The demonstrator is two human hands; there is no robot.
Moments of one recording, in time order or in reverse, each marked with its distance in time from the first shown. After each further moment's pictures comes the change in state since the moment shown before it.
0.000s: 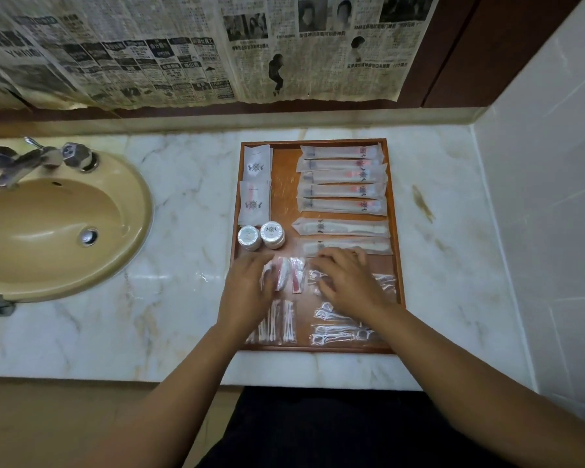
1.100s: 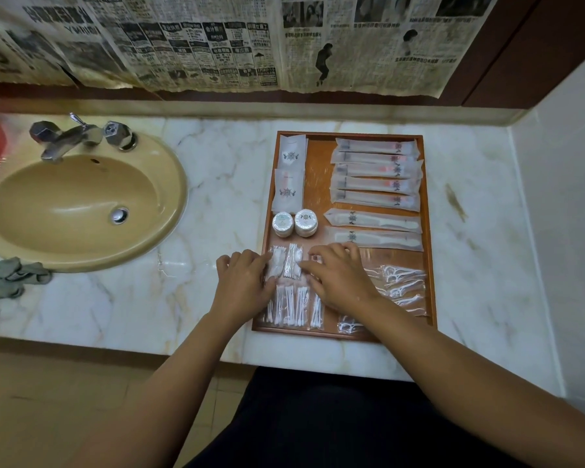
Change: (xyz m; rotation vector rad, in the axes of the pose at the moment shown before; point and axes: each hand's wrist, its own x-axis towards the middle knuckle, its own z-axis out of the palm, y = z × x) left_hand -0.026 -0.065 -0.035 0.394 -0.135 -0.017; right_hand 0.026 -0.068 0.027 -0.209 -0.092 -0.096
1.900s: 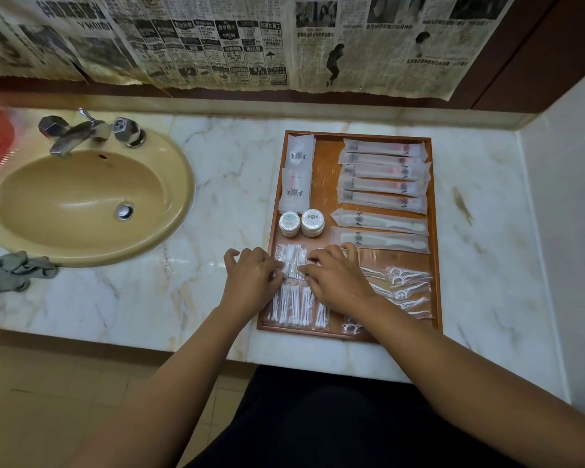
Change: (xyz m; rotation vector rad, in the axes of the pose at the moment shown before) left_hand 0.009 -0.001 0.009 -0.009 0.022 0.006; right_hand 0.009 -0.012 0.008 0.004 -0.115 0.027
